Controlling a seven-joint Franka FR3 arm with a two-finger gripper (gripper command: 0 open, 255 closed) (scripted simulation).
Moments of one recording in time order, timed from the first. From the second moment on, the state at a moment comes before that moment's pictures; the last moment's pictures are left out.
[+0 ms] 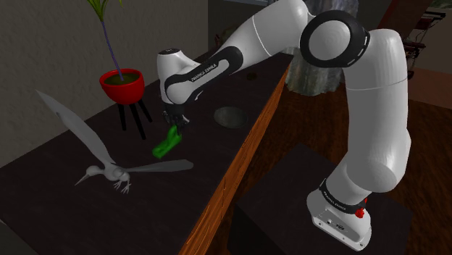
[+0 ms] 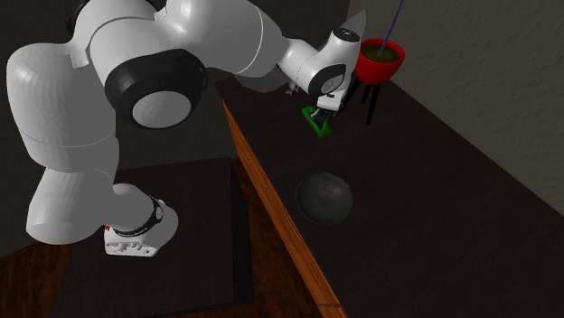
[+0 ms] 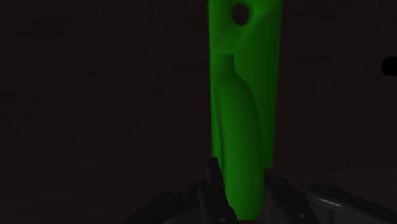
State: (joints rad) arm 0.04 0.55 0.39 -1.73 -0.19 2.26 1.71
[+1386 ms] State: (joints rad) arm 0.02 0.43 0.42 -1.64 -0.13 2.05 1.69
